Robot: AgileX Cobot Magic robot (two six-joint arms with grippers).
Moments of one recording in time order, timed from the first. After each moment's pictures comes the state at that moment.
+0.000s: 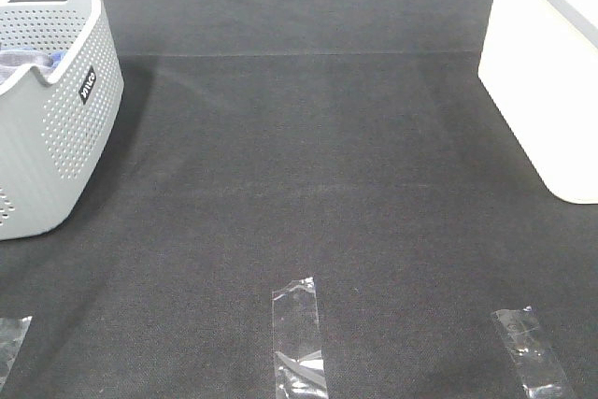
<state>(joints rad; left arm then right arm) -0.05 0.14 -0.54 -0.13 0.83 0.20 0.01 -0.01 -0.51 0.17 1.07 -0.17</state>
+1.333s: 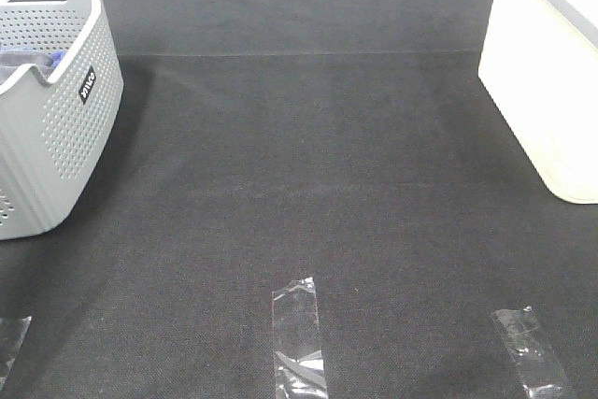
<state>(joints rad) 0.04 1.79 -1.65 0.10 0.90 -0.03 0.01 -0.01 -0.50 0.17 1.07 -0.17</state>
